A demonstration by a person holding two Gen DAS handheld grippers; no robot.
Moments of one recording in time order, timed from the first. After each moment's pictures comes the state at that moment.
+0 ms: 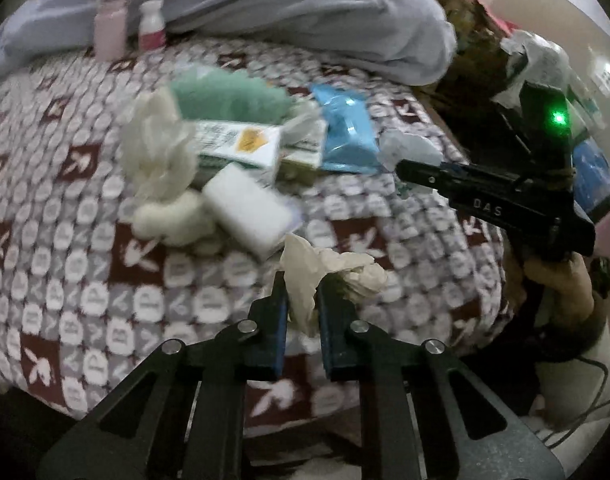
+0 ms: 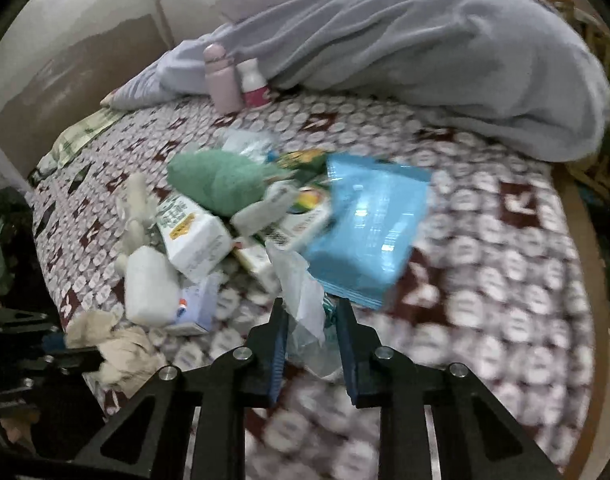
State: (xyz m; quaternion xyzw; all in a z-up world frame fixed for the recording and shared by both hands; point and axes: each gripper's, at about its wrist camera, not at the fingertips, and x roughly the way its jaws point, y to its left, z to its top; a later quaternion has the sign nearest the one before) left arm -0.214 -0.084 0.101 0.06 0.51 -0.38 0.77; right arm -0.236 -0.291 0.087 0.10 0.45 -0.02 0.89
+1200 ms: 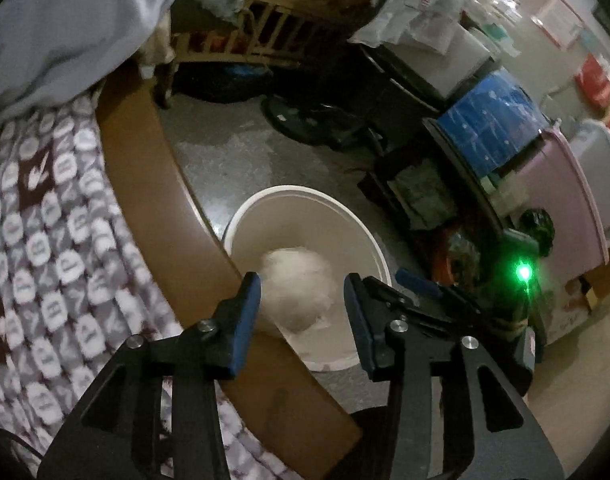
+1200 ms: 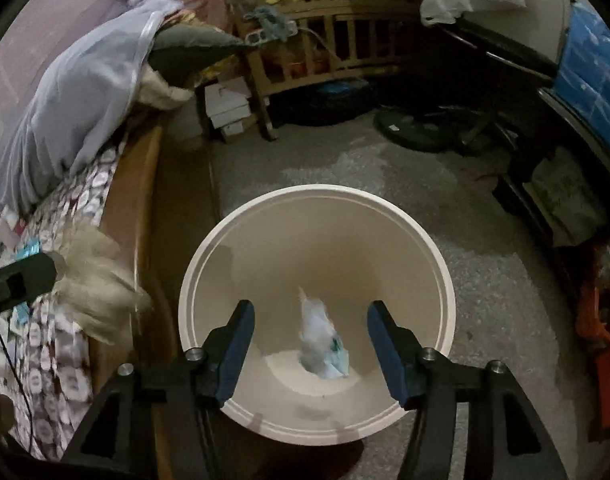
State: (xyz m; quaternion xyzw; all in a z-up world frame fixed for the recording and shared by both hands) left arm -0.299 -0.454 0.110 0.08 0.51 -0.56 0.64; right arm -0.489 -0.570 0.059 0.26 0.42 -0.34 0.80
